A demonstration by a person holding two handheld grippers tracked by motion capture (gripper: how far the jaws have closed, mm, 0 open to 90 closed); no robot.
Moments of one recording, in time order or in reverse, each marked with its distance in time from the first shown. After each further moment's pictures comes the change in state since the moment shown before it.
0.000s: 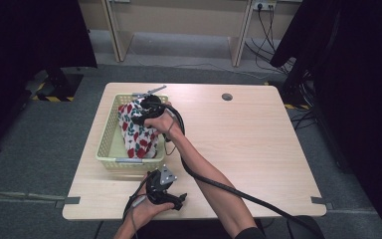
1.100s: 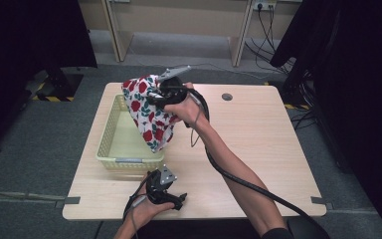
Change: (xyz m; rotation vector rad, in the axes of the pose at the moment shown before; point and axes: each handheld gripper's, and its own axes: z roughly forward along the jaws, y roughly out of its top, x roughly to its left) left arm 0.000 0.000 0.000 -0.002 0.002 -0.001; right arm 0.006 0.027 -0.107 -0.151 -0.047 -0.164
